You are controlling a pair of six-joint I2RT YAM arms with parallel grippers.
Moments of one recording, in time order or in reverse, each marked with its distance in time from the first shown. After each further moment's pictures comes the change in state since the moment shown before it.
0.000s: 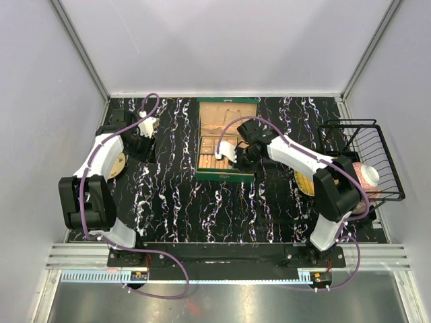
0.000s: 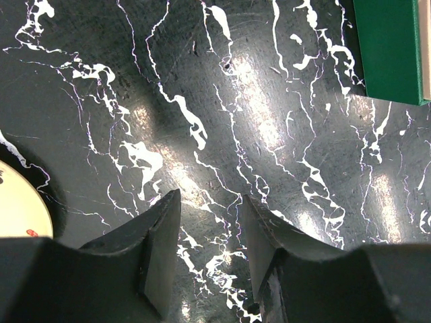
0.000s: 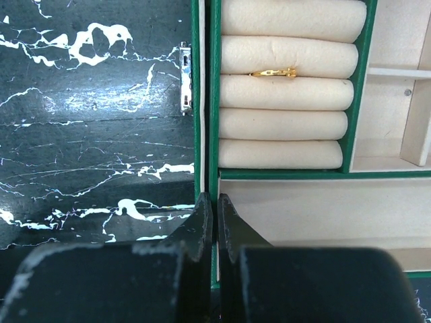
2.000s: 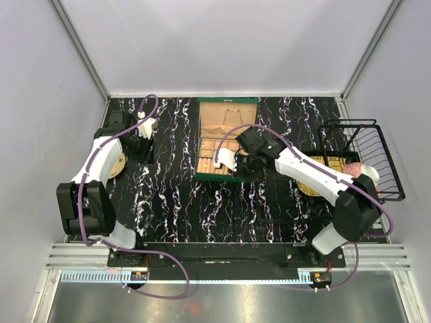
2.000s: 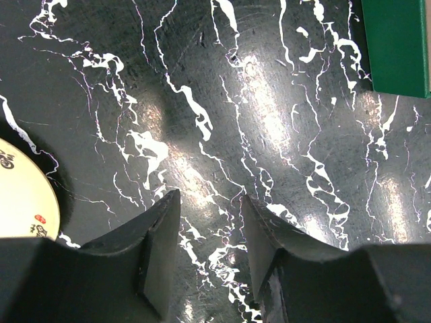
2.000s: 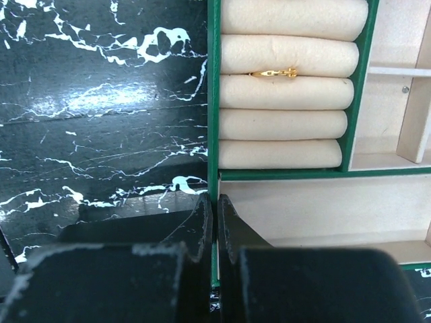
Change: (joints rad) left arm 0.000 -0.047 -0.026 0.000 -0.031 -0.002; right arm 0.129 -0.206 -0.075 -0.062 0.108 0.138
